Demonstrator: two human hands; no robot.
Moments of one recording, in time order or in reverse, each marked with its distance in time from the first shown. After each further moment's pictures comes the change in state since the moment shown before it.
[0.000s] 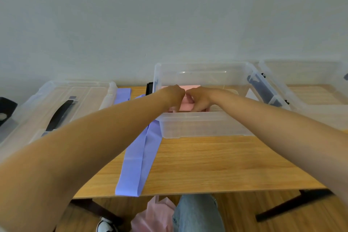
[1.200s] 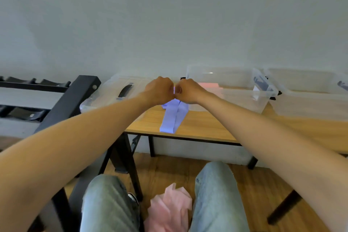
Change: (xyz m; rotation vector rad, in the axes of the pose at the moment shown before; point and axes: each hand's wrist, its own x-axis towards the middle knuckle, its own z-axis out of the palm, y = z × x) left_hand -0.276 -0.027 0.033 -0.395 0.495 -0.272; right_hand -0.172 -0.179 0.063 0.055 0.508 -0.272
